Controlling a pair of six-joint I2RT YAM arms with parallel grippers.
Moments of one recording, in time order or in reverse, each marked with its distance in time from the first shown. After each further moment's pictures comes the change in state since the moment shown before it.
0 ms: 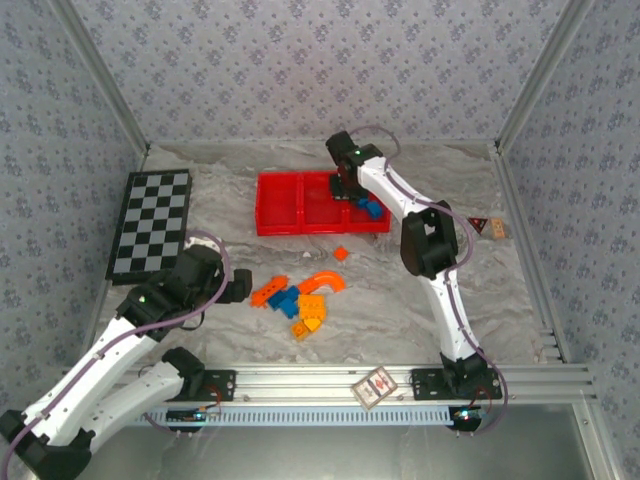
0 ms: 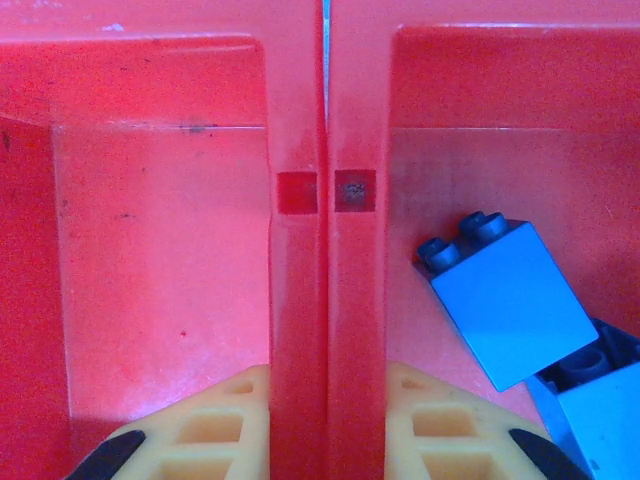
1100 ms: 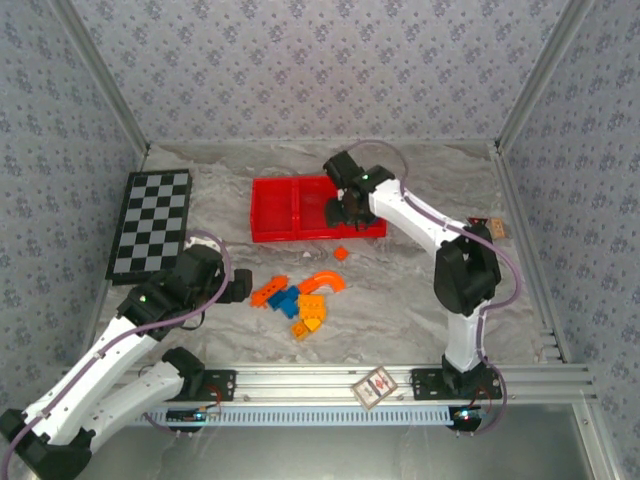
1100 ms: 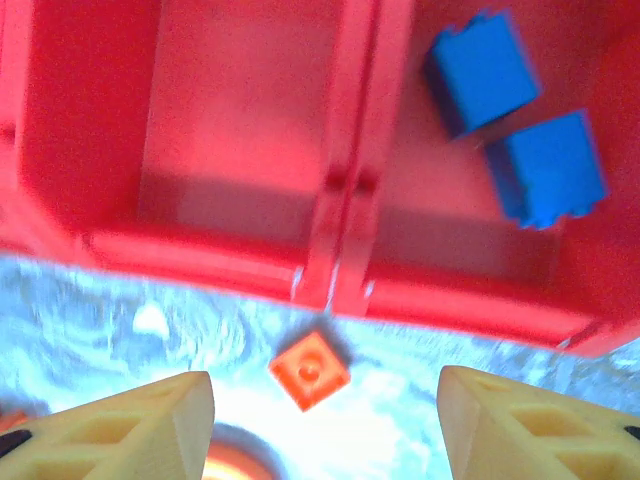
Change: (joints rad) left arm 0.000 0.004 0.000 0.000 0.000 0.000; right arm 0.137 -0.475 -0.545 0.090 0.016 -0.055
